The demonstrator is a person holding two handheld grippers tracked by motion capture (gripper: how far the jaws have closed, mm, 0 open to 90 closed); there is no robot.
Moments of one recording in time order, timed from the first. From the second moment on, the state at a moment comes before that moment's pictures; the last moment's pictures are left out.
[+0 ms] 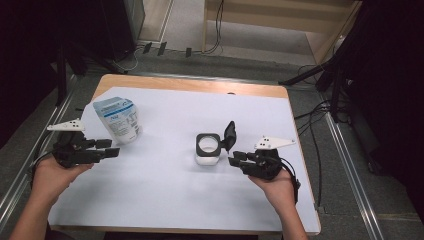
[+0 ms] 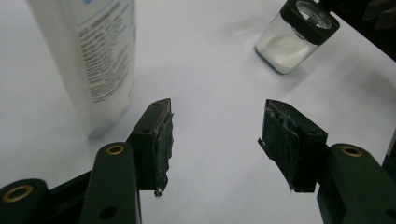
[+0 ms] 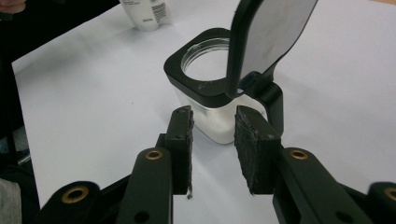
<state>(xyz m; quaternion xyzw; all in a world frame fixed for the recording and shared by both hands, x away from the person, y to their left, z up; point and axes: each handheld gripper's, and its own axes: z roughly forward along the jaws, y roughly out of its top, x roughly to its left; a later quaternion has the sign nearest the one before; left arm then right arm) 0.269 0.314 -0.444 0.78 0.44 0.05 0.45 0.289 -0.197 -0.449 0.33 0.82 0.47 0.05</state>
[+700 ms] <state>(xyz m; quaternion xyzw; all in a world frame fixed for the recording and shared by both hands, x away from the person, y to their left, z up) 0.273 0.273 -0.451 0.81 0.40 0.02 0.44 0.309 -0.213 -0.445 0.38 0.79 0.47 0.06</state>
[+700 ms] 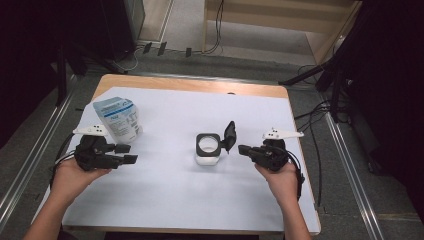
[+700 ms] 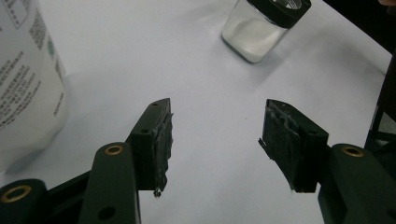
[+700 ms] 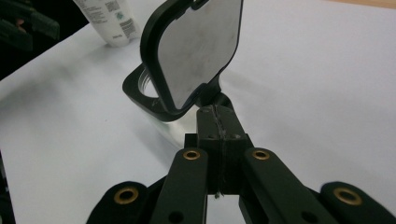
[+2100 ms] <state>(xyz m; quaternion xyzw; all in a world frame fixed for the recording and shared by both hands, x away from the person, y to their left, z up) 0.275 0.259 -0.458 0.82 0.38 0.00 0.42 0.345 -0.194 -0.430 0.37 0.79 0.48 0.05</state>
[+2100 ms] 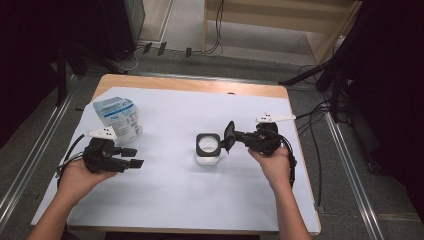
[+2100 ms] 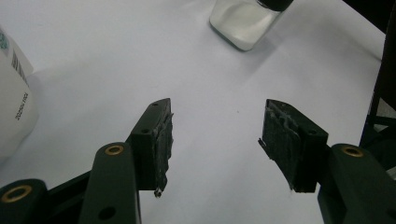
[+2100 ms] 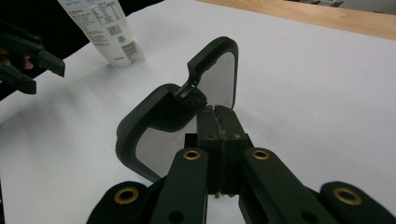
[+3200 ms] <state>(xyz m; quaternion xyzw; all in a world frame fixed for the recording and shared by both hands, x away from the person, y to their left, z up) 0.275 0.262 -0.458 0.82 0.38 0.00 0.42 0.347 -0.174 -0.436 0.36 0.80 0.48 0.04</state>
